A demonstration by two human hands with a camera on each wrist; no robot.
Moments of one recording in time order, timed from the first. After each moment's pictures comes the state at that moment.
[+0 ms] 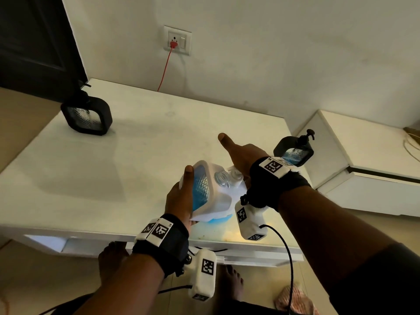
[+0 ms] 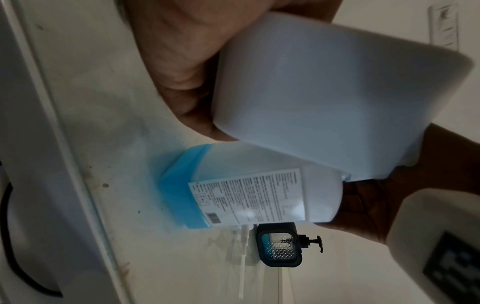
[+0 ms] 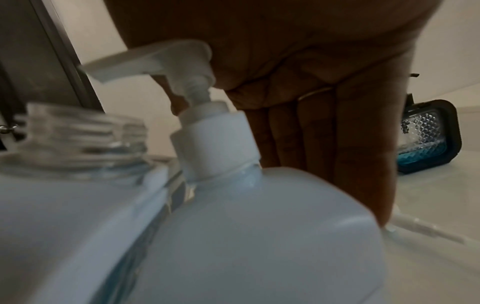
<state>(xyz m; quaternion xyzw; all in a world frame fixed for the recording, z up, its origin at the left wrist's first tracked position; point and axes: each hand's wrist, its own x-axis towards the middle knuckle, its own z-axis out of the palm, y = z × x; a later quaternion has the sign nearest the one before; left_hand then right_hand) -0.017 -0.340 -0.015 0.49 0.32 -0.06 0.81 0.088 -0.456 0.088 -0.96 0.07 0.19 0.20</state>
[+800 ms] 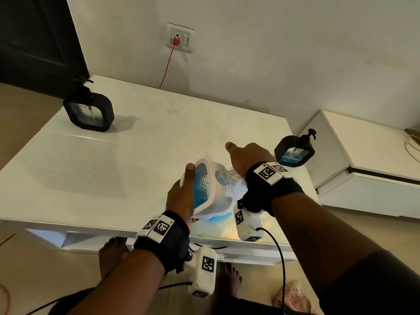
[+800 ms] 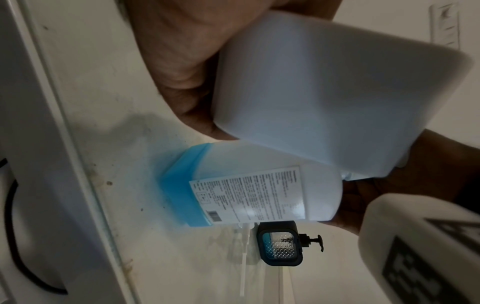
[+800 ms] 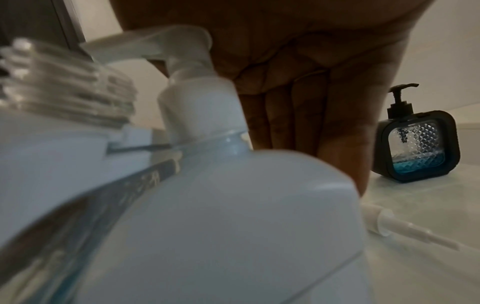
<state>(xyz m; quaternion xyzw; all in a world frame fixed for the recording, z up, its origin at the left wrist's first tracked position) -0.017 -0.343 -0.022 0.49 0.32 -0.05 0.81 0.083 -0.459 0.080 -0.97 0.08 0.14 0.17</state>
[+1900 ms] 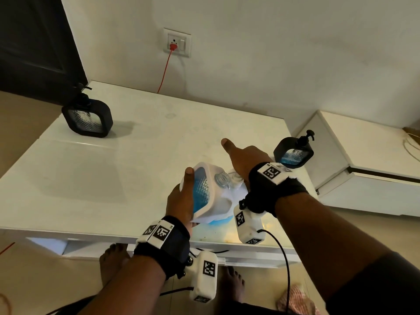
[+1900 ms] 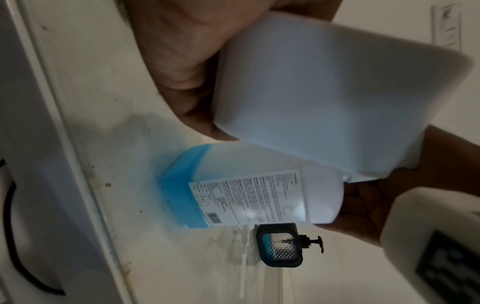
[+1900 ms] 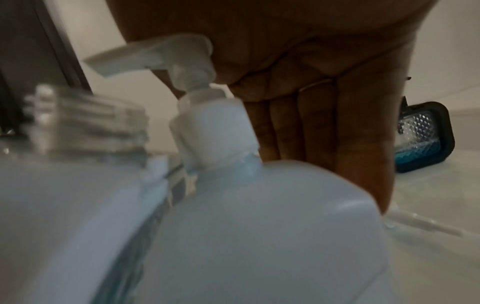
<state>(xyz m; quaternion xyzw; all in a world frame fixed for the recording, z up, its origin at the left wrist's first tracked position) -0.015 -0.340 -0.021 0.48 0.32 -0.05 0.81 0.088 -0.459 0.079 -0.96 0.08 0.16 0.20</state>
